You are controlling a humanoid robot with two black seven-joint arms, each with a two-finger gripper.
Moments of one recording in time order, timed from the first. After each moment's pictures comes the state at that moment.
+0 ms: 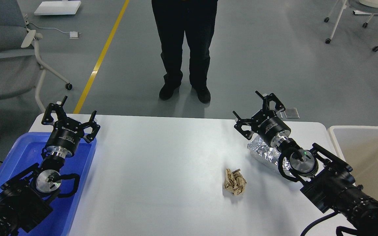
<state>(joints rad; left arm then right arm) -0.58 0.33 -0.75 -0.45 -0.16 -0.64 -0.52 0.73 -0.09 0.74 0.52 0.20 0.41 0.12</state>
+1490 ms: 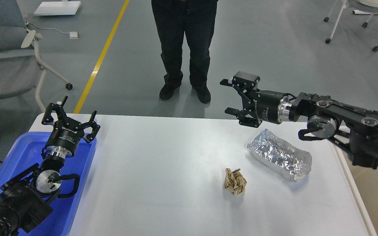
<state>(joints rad) -0.58 0.33 -0.75 -0.45 -0.16 -0.64 -0.52 1.12 -0.46 0.15 0.99 -0.25 0.32 0.11</state>
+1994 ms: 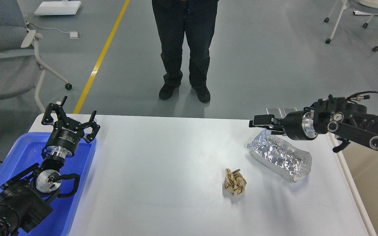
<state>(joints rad) -0.58 0.33 -0.75 -0.45 -0.16 -0.64 -0.52 1.21 -0.57 -0.16 0.97 -0.90 0.29 0.12</state>
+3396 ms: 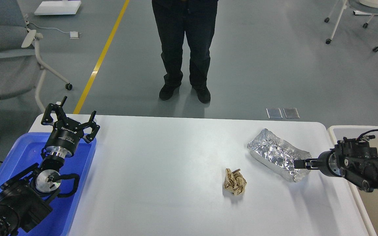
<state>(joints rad) -0.58 0.33 -0.75 -0.45 -0.16 -0.64 -0.52 0.95 -0.41 -0.35 0.48 -1.12 0.19 0.17</state>
